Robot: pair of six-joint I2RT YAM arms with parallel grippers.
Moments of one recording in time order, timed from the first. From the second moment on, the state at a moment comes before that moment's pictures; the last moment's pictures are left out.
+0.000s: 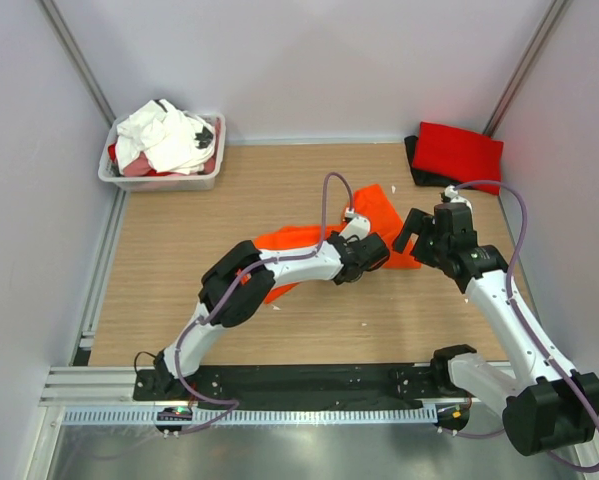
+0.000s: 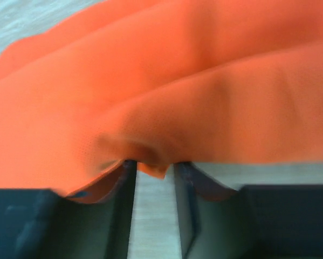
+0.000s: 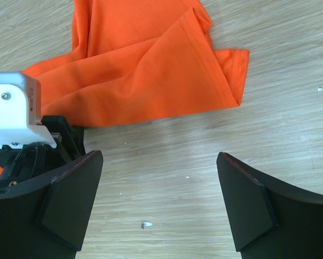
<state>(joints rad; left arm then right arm) -1.06 2.24 1.70 -0.65 -0.72 -0.59 0.18 0.99 0.83 -0.61 0.06 0.53</state>
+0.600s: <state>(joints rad) -1.03 2.00 1.61 -0.94 -0.52 -0.50 0.19 1.03 0.81 -0.59 -0.06 0.54</state>
